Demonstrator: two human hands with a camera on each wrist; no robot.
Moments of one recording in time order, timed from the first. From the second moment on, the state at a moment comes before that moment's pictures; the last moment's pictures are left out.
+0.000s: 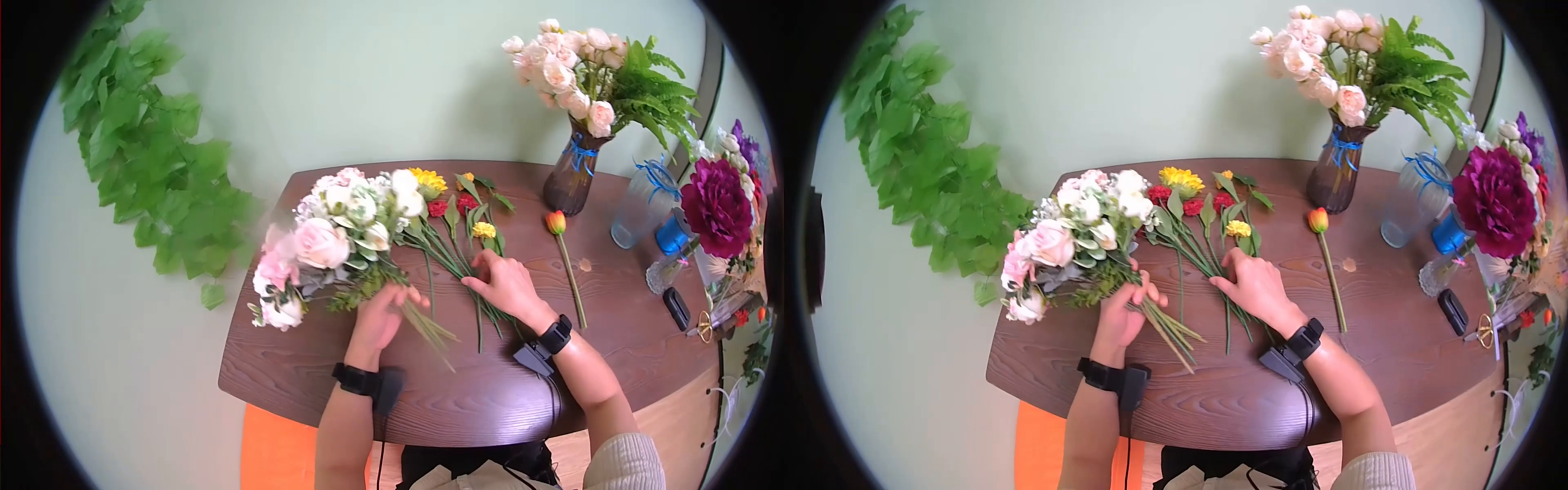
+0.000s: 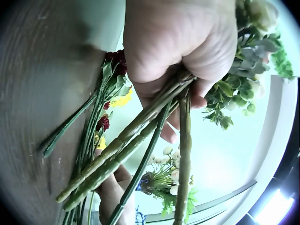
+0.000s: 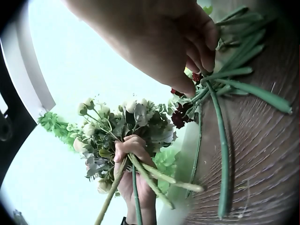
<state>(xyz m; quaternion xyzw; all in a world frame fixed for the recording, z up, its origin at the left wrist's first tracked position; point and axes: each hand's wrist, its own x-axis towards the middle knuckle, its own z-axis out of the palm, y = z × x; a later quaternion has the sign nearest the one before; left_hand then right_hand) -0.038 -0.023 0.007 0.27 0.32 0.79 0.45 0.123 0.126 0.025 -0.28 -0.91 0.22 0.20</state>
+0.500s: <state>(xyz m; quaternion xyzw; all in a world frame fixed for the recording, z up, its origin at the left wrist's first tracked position) -0.037 -0.033 0.015 0.28 0.25 0.79 0.49 0.122 0.149 -0.009 -0.29 -0.82 0.43 0.25</state>
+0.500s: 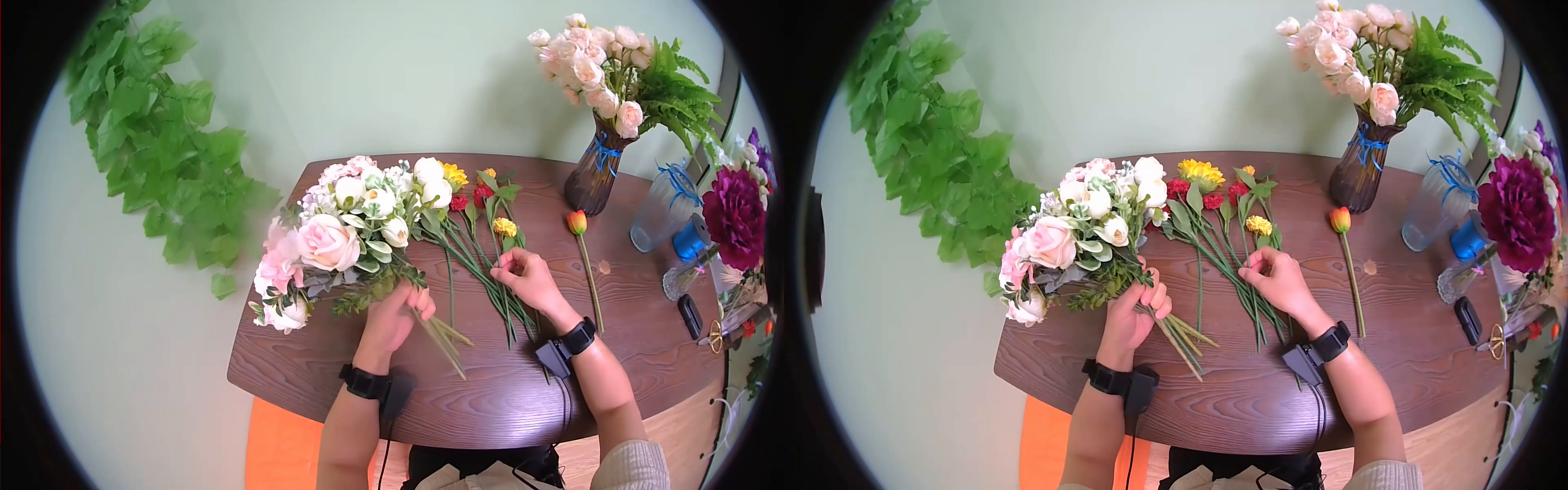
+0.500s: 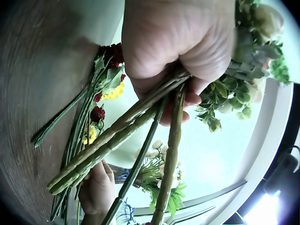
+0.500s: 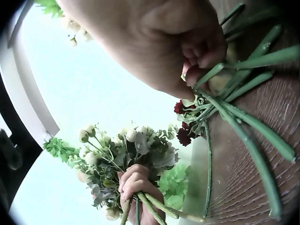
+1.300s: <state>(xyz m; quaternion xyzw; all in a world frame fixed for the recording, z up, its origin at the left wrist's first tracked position) -0.030 -0.031 0.017 0.27 0.30 0.79 0.45 0.121 0.066 0.050 -0.02 -0.85 0.35 0.39</state>
